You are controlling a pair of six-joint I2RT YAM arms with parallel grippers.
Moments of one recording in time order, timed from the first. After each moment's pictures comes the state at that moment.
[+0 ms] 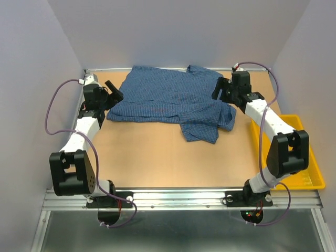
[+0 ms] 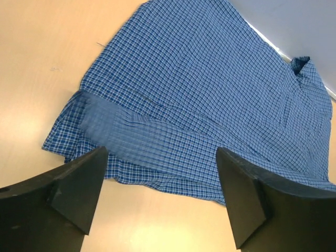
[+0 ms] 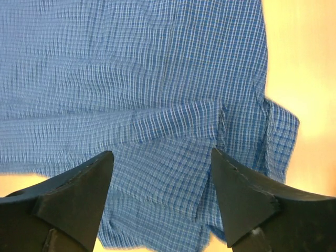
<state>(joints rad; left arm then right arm) 0.06 1.38 0.96 -0.03 0.09 -0.55 0.19 1.60 1.29 -0.30 0.03 0.39</state>
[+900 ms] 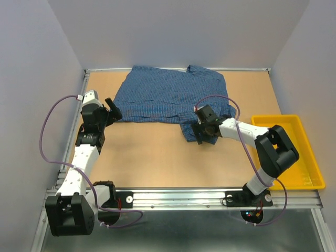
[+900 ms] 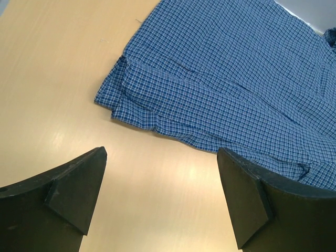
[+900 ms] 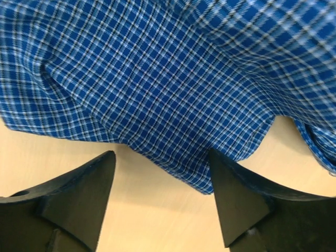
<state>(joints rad) 0.01 0.99 0.69 -0.13 -0.05 -0.41 0.58 1.63 0.98 -0.47 0.20 0.17</state>
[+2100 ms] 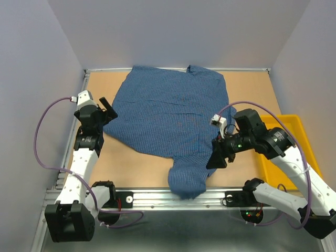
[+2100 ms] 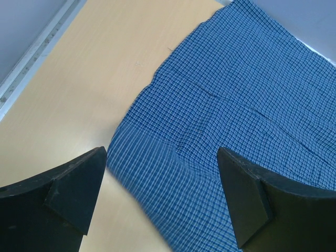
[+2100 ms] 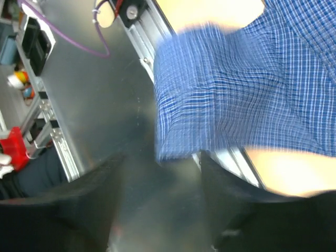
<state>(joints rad) 0.01 0.93 0.69 -0.13 -0.20 -0.39 0.58 0.93 1.10 -1.07 -0.74 0.11</state>
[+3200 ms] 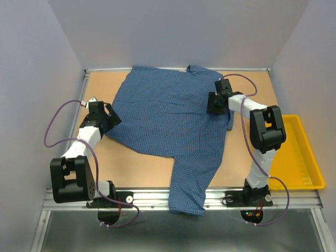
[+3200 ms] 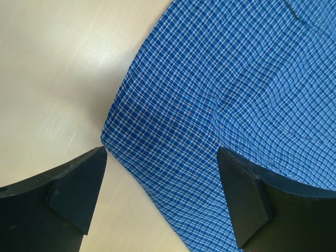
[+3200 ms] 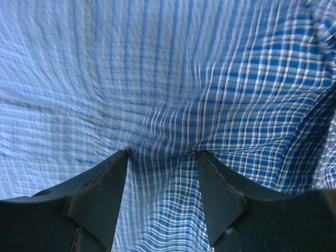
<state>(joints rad) 0.06 1.30 0.78 -0.30 -0.13 -0.52 0.23 1.96 1.35 -0.39 0.08 0.37</state>
